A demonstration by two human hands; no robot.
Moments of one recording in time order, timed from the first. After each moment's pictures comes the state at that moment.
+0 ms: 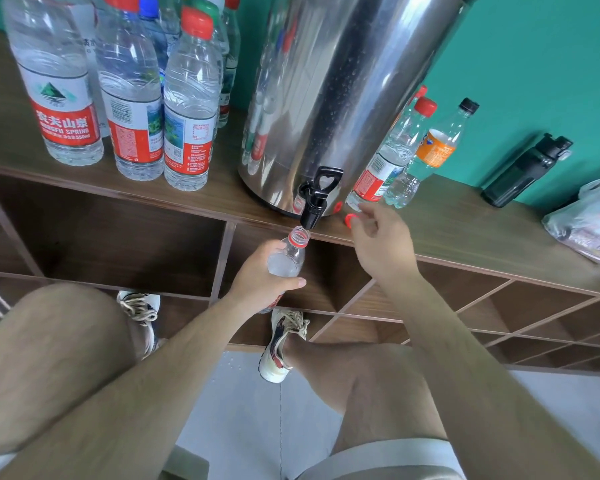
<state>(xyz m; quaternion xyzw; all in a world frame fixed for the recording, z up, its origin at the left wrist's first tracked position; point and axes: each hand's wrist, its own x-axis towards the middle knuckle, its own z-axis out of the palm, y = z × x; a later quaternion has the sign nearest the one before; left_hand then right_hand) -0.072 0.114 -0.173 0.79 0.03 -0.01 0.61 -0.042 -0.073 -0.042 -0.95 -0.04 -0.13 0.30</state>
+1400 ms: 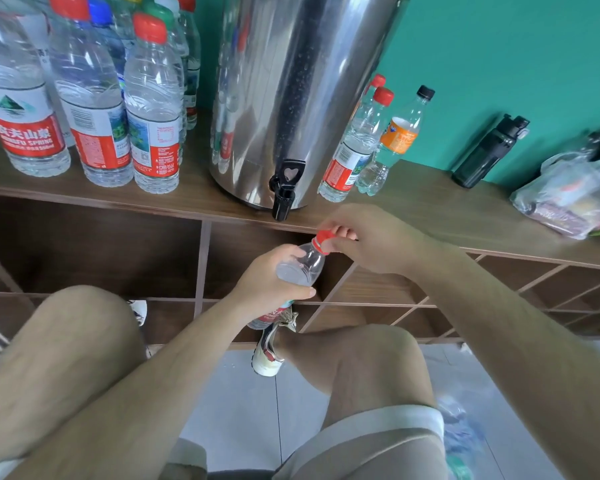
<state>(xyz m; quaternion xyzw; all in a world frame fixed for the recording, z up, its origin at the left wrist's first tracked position) -0.097 0.086 -0.138 0.80 -0.08 -0.06 0.59 -0.069 -0.095 0.017 -0.95 -0.27 0.07 0.11</state>
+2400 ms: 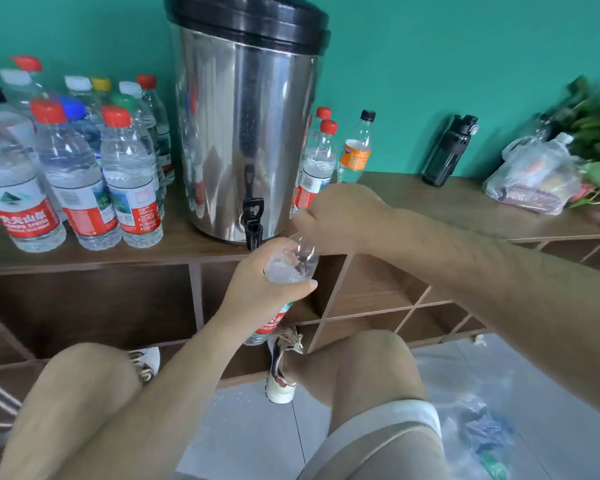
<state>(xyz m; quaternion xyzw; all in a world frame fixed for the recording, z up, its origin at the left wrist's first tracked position) -0.140 0.082 -0.041 0.77 -0.11 0.03 0.63 -0.084 -0.071 0.075 -0.95 -0.25 -0.11 -0.12</state>
